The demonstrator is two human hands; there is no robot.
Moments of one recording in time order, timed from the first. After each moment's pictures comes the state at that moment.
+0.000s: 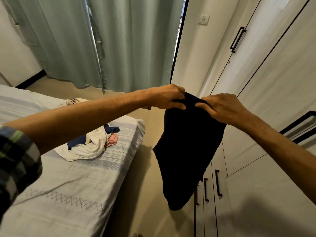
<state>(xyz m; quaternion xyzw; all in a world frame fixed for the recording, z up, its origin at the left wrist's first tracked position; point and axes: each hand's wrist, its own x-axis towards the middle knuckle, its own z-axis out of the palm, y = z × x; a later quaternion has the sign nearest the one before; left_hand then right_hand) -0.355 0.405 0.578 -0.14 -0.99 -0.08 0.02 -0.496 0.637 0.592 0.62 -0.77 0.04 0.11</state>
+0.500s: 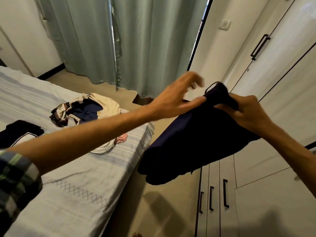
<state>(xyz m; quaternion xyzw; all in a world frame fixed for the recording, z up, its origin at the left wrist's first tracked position) -0.292 0.430 0.583 -0.05 -0.88 -0.32 0.34 -0.486 0.637 0.606 0.60 -0.76 0.26 0.02</state>
